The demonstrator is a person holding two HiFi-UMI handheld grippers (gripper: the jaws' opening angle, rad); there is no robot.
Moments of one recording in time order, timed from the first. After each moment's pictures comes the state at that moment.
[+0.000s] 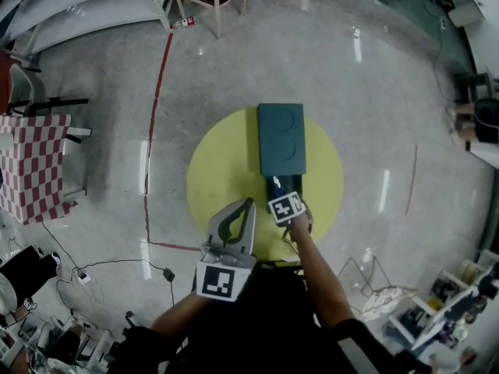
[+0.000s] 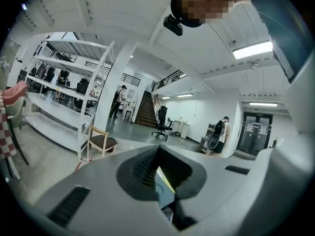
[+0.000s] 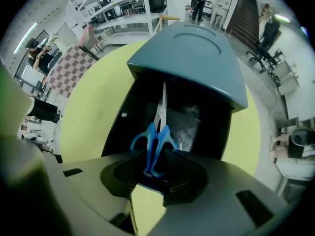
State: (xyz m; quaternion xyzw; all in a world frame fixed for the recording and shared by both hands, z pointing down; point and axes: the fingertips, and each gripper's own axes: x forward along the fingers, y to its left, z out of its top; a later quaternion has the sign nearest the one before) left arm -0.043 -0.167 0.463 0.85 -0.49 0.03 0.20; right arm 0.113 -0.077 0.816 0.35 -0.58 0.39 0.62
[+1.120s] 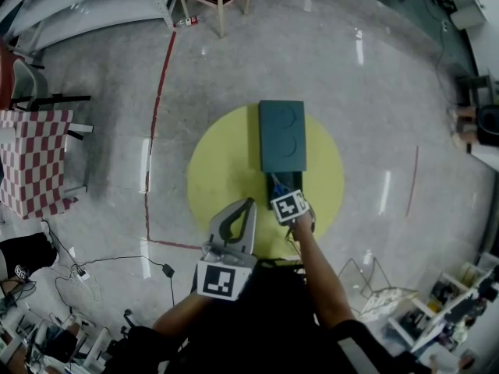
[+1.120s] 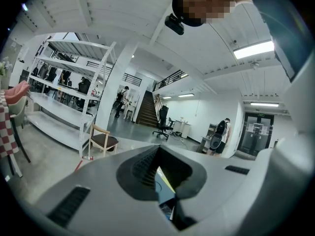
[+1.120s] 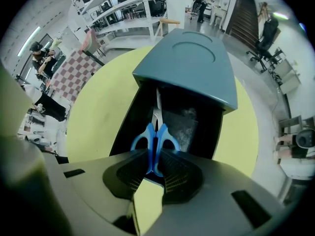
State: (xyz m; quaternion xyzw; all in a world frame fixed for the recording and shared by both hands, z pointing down) left arm -0.047 -0.151 0.466 0.84 -0.50 0.03 0.20; right arm 0.101 -0.073 0.806 0.34 -0.61 0.40 0.59
